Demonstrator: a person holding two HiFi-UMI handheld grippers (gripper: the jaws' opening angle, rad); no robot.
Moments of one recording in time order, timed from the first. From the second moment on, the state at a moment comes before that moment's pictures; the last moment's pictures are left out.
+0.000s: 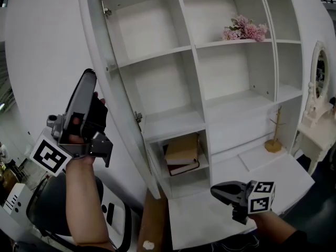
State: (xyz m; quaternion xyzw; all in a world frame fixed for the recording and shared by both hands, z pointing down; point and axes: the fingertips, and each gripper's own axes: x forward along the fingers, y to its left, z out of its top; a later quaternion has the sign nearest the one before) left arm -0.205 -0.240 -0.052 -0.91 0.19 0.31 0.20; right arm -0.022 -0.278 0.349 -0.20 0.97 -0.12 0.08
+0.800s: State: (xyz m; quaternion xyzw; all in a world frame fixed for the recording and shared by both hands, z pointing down) left arm -0.137 -0.268 -0.051 -0.89 0.26 0.28 0.25; right arm 0.033 -0.322 0.332 -0.18 0.97 -0.11 0.10
